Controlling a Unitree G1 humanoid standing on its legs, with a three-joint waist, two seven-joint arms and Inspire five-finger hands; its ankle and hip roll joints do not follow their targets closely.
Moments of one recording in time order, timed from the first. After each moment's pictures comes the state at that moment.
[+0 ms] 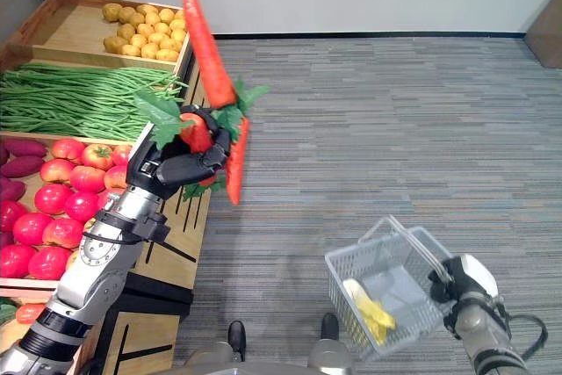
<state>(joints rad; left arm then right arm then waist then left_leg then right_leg) -0.13 0.67 -0.26 -0.24 -0.54 -0.25 -0.06 -0.10 -0.71 0.20 0.84 -0.23 -0.07 -0.22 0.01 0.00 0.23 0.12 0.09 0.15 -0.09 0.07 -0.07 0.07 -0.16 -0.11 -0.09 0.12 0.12</state>
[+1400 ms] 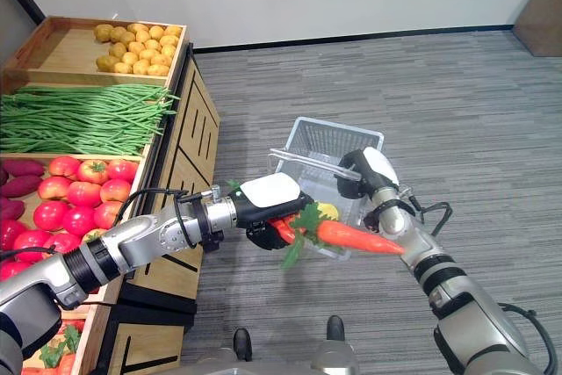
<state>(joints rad) -0.61 0.72 -0.93 0.11 0.35 -0.35 -0.03 -0.49 -0.60 0.52 0.65 -0.03 -0.13 -0.22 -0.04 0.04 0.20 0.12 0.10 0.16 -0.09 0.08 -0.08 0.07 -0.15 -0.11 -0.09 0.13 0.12</state>
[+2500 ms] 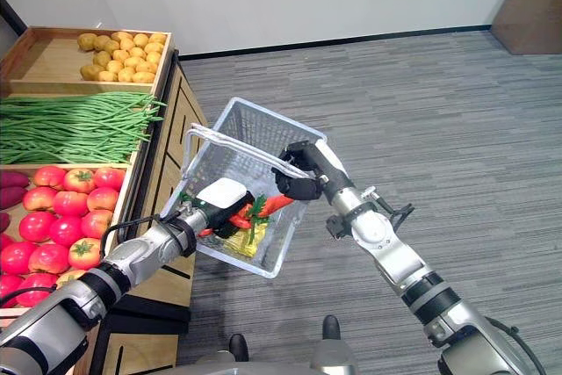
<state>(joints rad) -0.45 0.58 -0.69 0.55 0.73 -0.19 0.15 -0.33 -0.62 0.52 0.09 0.27 -0.14 -0.04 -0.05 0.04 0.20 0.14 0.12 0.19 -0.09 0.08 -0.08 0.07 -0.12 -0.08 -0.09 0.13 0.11</state>
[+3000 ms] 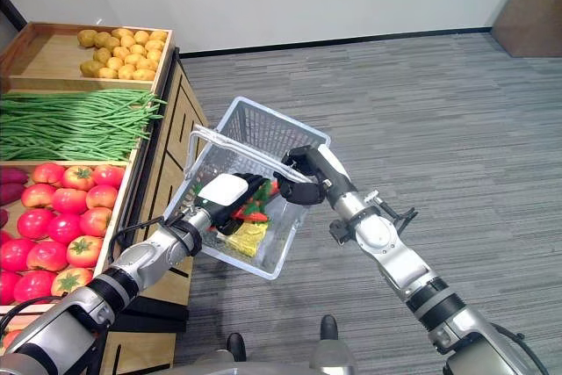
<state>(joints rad) -0.44 0.54 -0.66 0.44 0.79 -0.16 0.18 -0.30 -0.63 0.51 0.13 0.27 -0.14 -0.04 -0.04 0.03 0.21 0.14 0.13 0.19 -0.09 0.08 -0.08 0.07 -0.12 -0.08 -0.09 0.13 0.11</state>
